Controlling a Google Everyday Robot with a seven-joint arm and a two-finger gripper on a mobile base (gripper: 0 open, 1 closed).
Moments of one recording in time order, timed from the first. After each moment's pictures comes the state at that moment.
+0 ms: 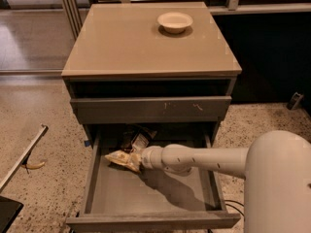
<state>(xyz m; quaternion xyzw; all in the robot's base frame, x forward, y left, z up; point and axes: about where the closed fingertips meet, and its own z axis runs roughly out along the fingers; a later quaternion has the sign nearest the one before) 0.637 0.084 0.422 -0.25 0.85 0.28 0.36</state>
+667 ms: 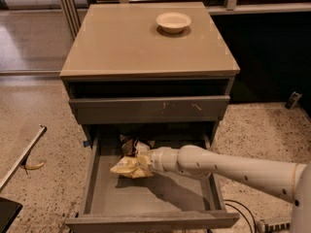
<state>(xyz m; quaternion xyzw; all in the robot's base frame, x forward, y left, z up) 0.591 0.052 0.479 -0.27 0.83 0.32 0.37</state>
